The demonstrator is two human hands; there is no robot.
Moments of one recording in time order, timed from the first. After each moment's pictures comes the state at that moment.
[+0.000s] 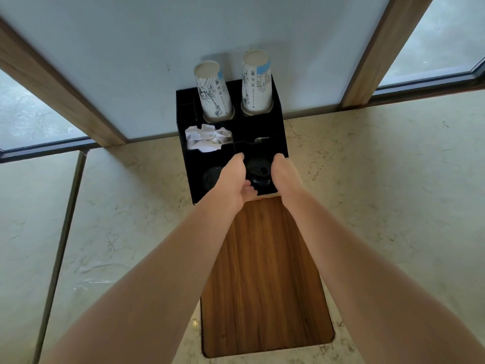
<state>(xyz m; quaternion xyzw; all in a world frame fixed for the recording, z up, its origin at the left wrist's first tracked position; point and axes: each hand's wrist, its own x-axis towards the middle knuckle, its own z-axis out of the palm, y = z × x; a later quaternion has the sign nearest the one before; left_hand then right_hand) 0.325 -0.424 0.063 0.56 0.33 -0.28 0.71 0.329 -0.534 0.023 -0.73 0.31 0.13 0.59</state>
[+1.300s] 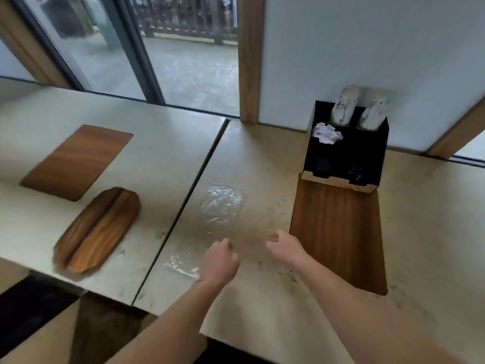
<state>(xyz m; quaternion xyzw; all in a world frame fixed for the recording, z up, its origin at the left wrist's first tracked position) -0.051 -0.139 0.015 0.91 0.23 -0.14 0.31 0.030 -0.310 0.034 -0.89 0.01 0.33 0.31</state>
